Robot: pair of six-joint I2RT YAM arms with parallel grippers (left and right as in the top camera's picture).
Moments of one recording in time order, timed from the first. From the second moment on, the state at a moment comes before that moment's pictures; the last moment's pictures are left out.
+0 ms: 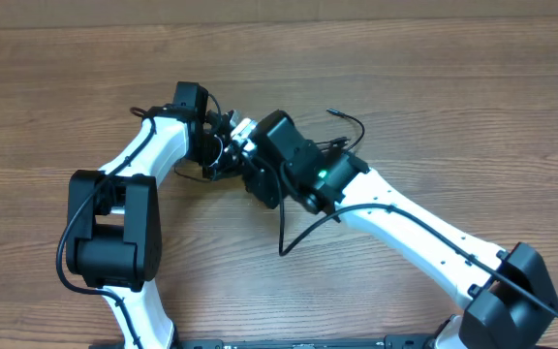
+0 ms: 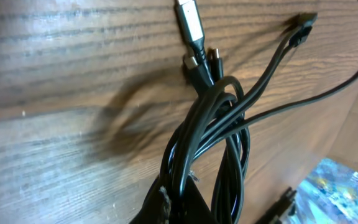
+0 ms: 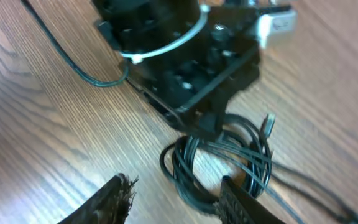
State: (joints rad) left arm -0.13 2.00 1.33 -0.78 0.69 -0.26; right arm 0.82 1.71 1.38 -0.61 -0.04 -0.09
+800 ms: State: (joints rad) left arm -0.13 2.00 1.38 -0.86 0.78 -0.29; right arm 0.85 1.72 1.12 -0.25 0.09 -0.25
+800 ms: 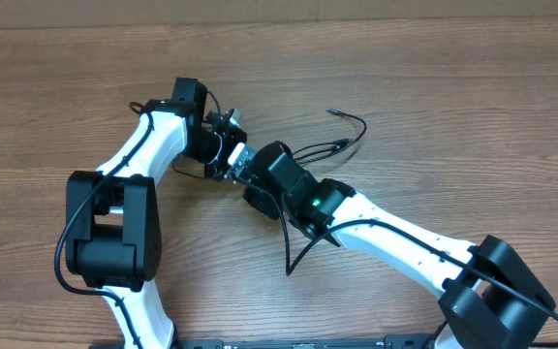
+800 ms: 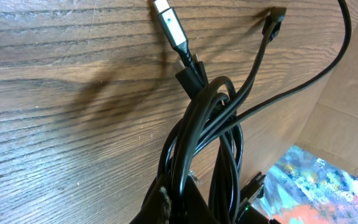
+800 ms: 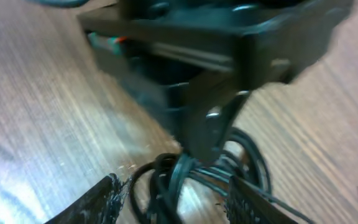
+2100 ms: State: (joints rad) left arm -0.13 2.00 1.38 -0.84 0.80 -0.28; right arm 0.87 1.66 1.12 -0.28 0.04 -0.13
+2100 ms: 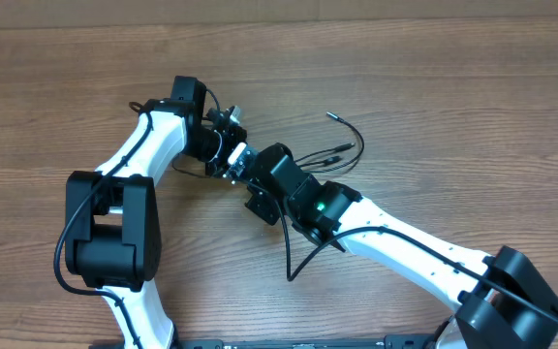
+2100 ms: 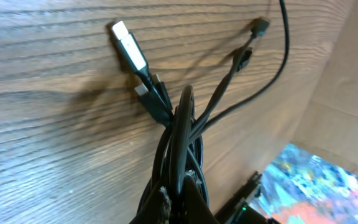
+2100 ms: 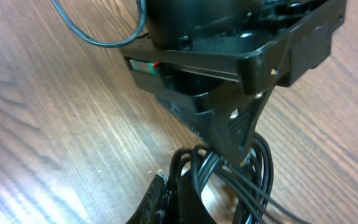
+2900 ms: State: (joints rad) left arm -0.13 2.01 1.38 -0.83 0.71 -0.28; right arm 0.87 1.53 1.12 -0.39 -0.12 -0.07
